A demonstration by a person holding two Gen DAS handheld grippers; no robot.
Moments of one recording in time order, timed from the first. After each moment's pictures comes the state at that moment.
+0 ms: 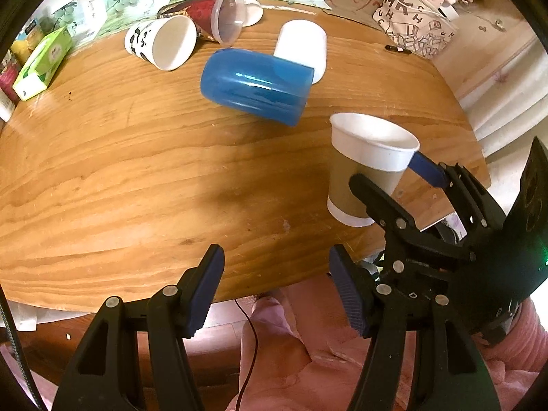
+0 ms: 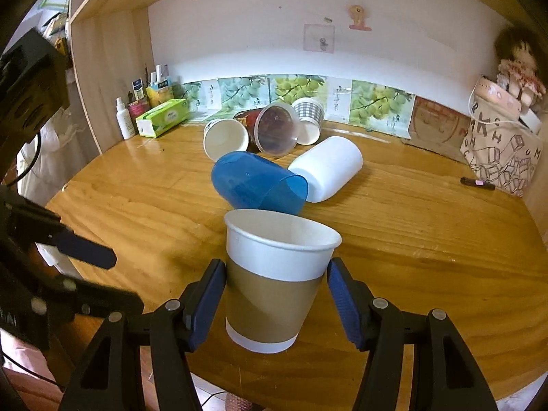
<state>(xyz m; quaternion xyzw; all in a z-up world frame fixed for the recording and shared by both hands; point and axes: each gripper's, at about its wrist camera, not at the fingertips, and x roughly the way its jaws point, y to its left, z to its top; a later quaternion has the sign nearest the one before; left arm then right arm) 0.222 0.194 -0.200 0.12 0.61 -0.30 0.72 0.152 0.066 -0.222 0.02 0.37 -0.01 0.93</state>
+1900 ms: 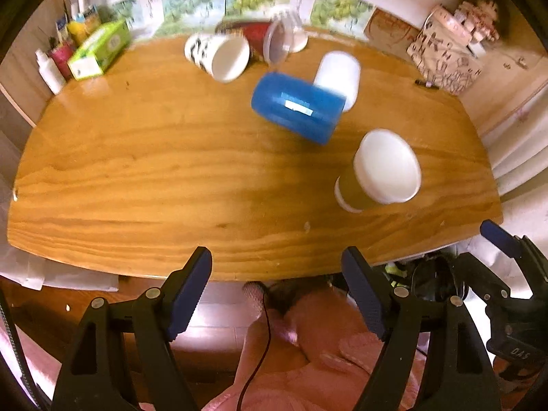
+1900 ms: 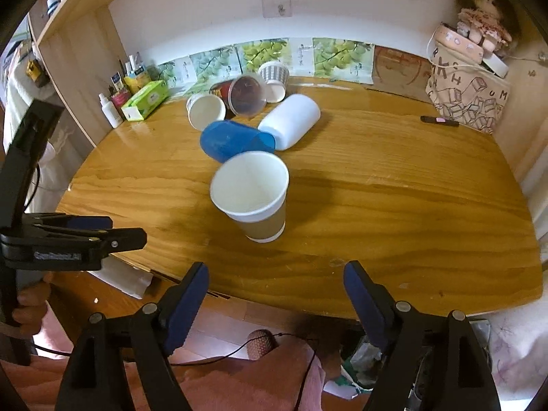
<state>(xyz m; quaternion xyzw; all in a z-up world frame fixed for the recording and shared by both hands) 0.207 0.223 -0.163 0.08 0.58 -0.22 0.78 0.098 0.038 -0.158 0.10 0.48 -0.04 0.87</state>
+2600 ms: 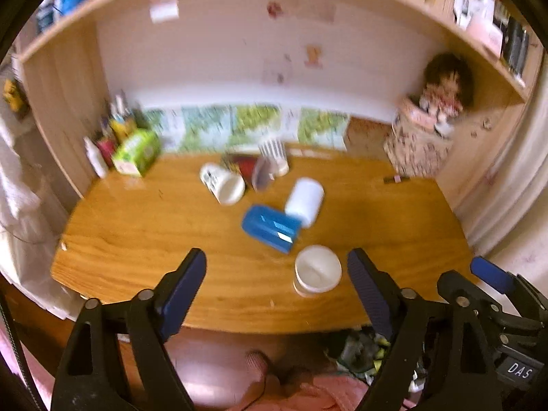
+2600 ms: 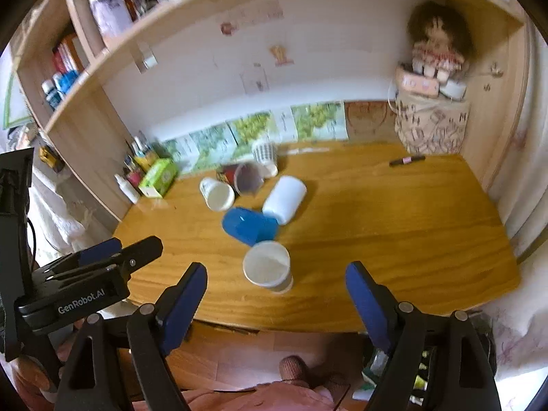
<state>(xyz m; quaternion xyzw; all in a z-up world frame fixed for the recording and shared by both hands) 0.162 0.196 -0.015 0.06 0.42 -0.19 0.89 0.069 0.012 -0.025 0.17 0.39 -0.07 0.90</state>
